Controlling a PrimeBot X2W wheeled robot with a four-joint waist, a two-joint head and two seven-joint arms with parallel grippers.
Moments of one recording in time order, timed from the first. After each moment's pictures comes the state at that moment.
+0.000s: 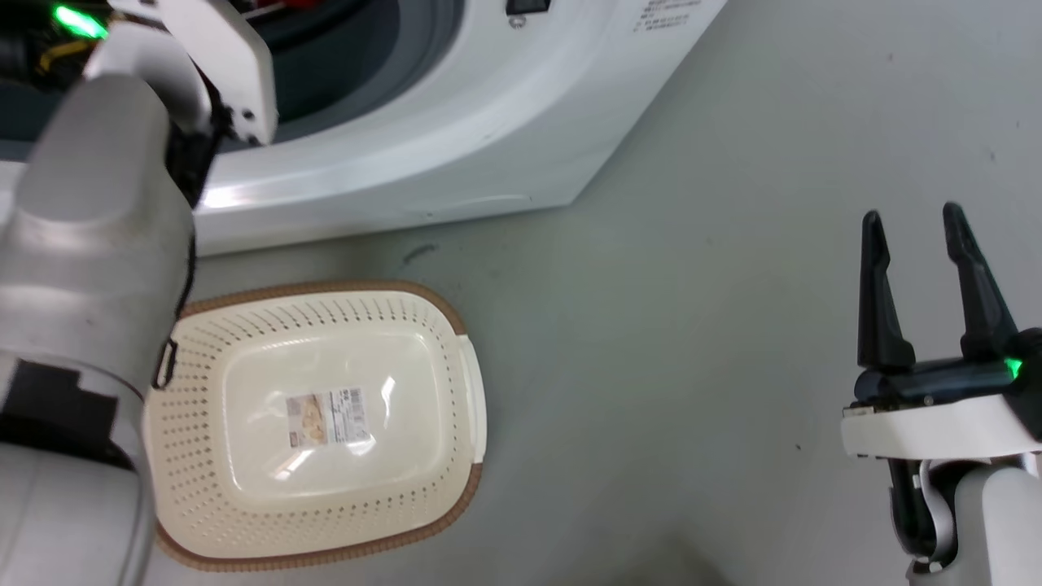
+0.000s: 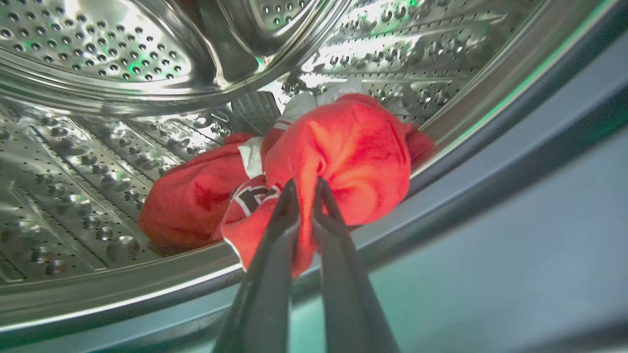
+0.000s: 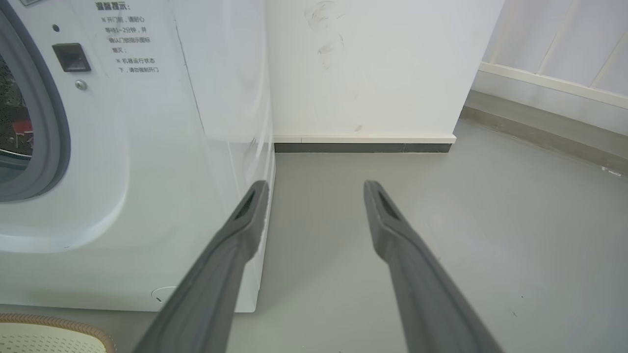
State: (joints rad) left arm -1.29 0.32 -0.54 1.14 -0.44 -0.13 -0.06; right arm -0.20 -0.05 -0.05 -0.05 0.09 0.13 -0.26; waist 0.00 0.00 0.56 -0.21
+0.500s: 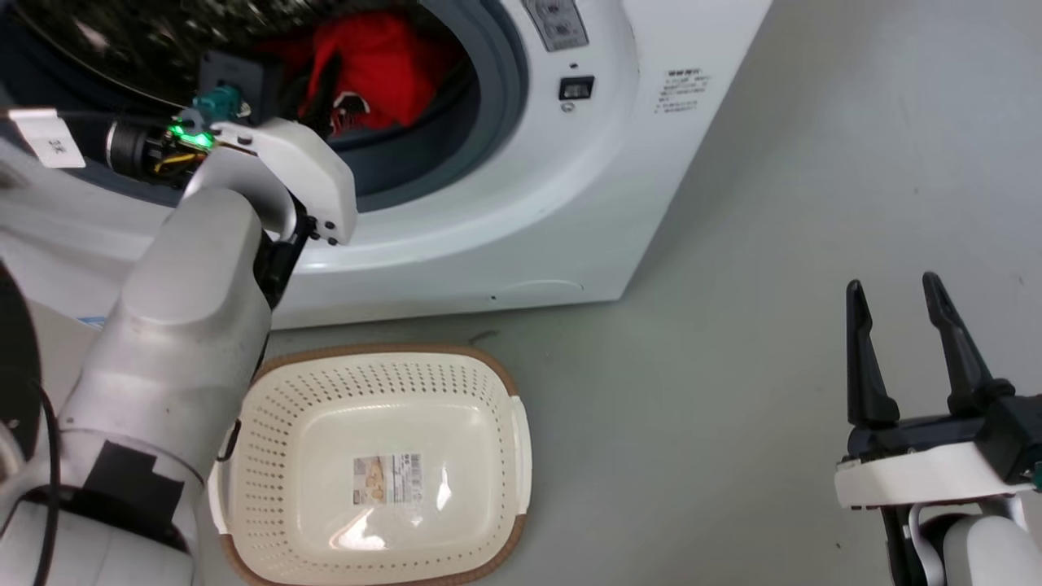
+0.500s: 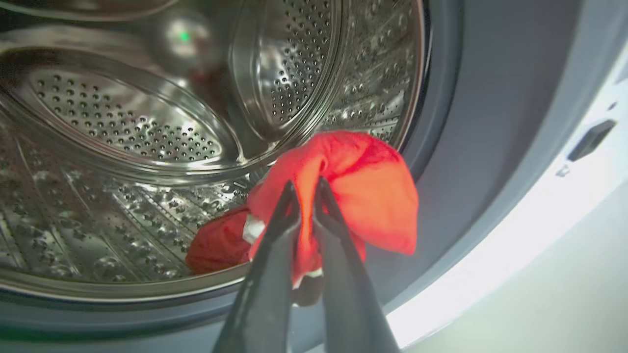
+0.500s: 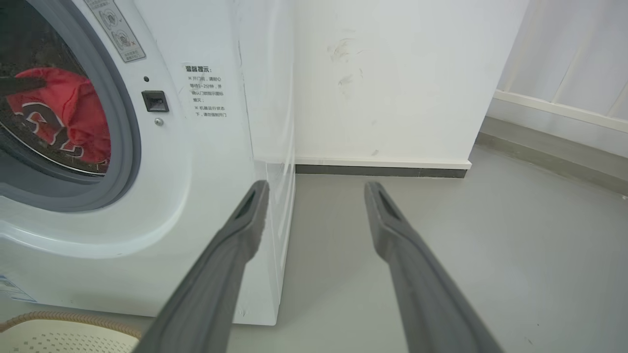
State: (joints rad) left arm -1.09 0.28 -0.59 1.02 -0.47 -0.12 -0.25; right arm -0.11 -0.05 -0.06 -0.01 0.04 0.13 -0.26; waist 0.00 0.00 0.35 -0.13
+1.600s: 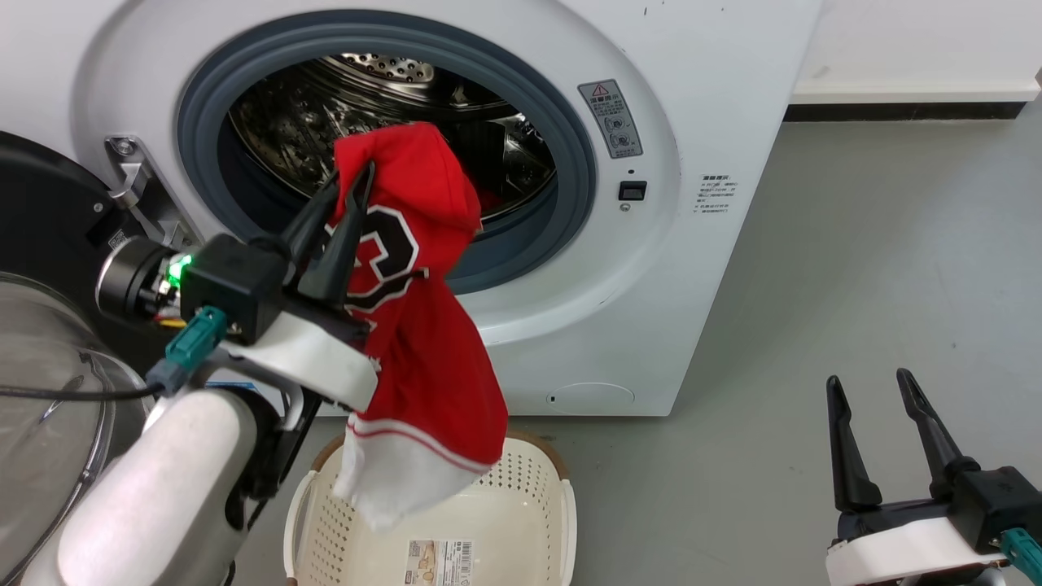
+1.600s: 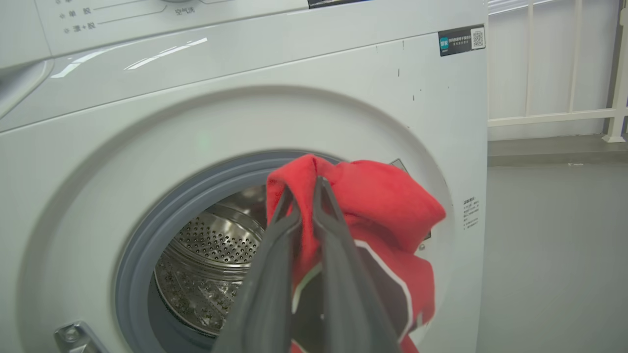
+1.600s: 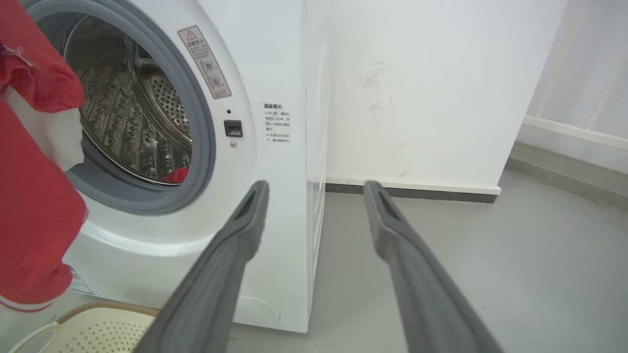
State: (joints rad) left arm -0.52 0.56 -0.54 -0.07 -0.47 0.16 -0.08; right arm 0.04 -0.05 -0.05 0.02 0.02 0.13 -0.26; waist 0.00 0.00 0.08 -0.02
